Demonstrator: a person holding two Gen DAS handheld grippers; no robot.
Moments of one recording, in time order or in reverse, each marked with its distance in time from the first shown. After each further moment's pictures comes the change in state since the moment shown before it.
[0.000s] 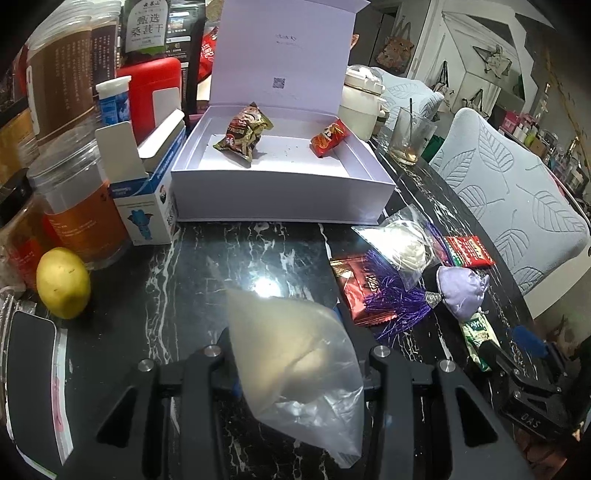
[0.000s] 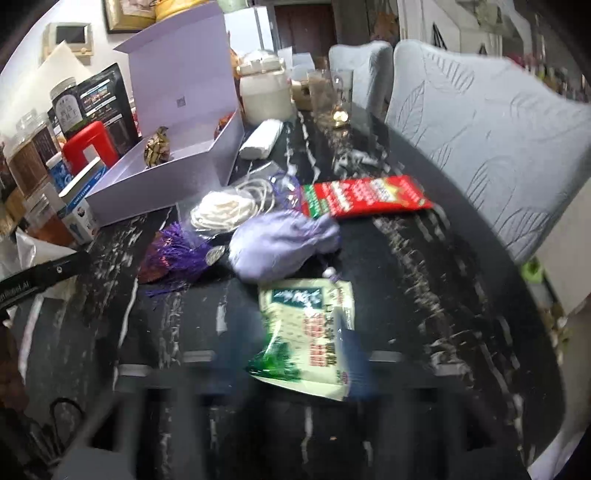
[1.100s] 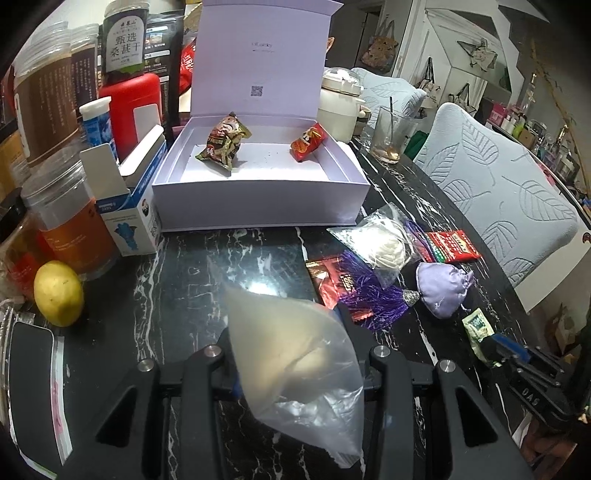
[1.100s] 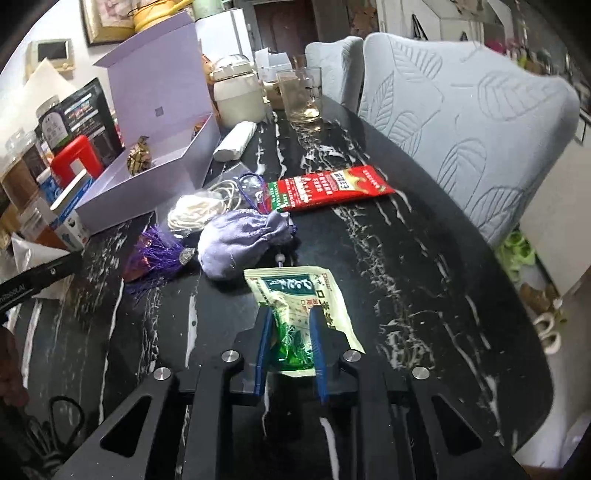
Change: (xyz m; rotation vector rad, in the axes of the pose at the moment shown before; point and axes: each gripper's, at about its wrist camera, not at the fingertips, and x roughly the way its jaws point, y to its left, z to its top) left arm -0.010 -0.016 -0.002 0.047 -0.016 -0.022; right arm -0.010 -0.028 -0.008 0.077 0.077 0.019
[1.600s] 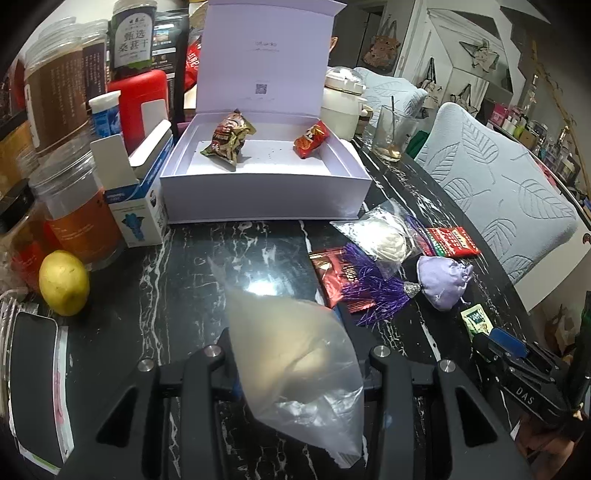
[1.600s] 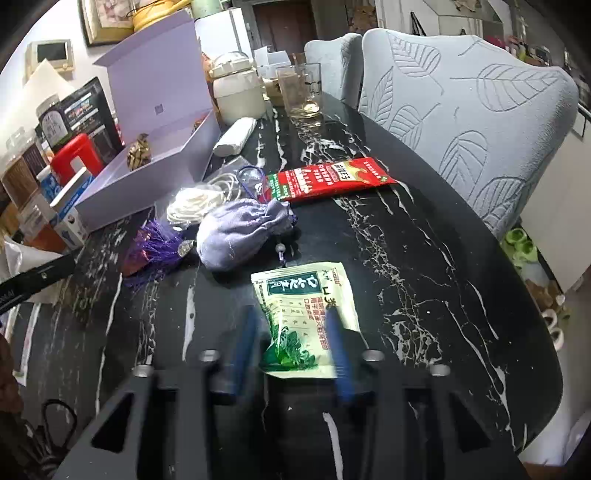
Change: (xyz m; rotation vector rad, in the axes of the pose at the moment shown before) left arm -0.005 0.004 -0.006 -0.012 0.002 0.010; right arm 0.005 0.001 -0.006 0.009 -0.014 0.017
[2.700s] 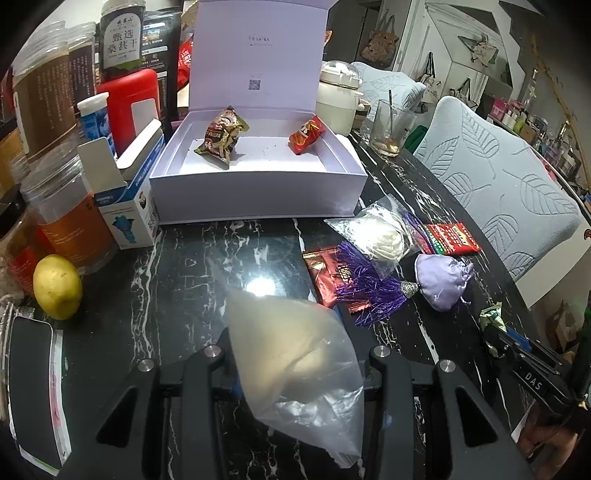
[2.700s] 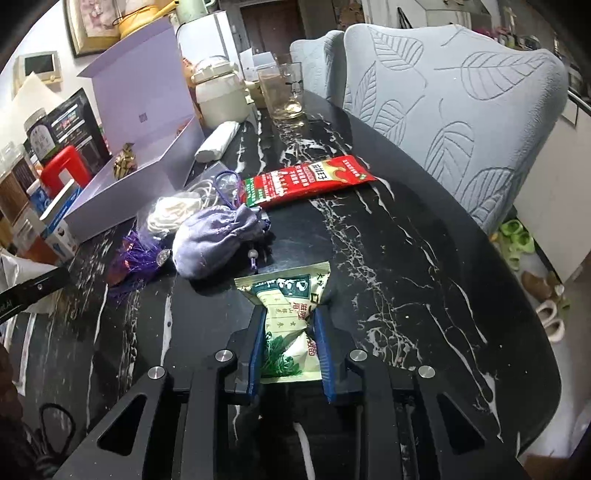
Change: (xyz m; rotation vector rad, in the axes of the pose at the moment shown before) left arm 0.006 -0.008 0.003 0.015 0.014 0.002; right arm -0.001 -0.019 0.001 0.061 -0.009 -0.011
